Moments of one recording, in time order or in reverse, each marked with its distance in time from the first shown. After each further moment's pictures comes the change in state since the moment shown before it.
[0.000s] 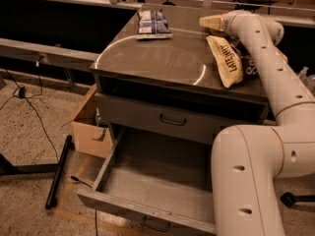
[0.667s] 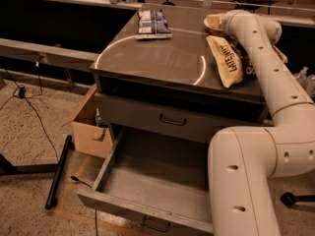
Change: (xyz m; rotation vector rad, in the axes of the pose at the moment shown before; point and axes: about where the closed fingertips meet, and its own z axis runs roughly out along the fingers) arm 0.003 0.000 0.005 0.009 0.005 0.002
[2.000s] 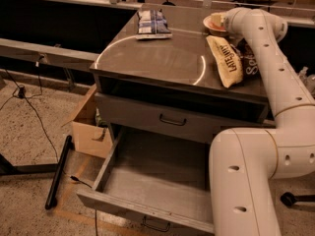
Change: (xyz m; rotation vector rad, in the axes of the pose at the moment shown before) arm -0.001 0.004 -0.010 -0.042 0.037 -0.017
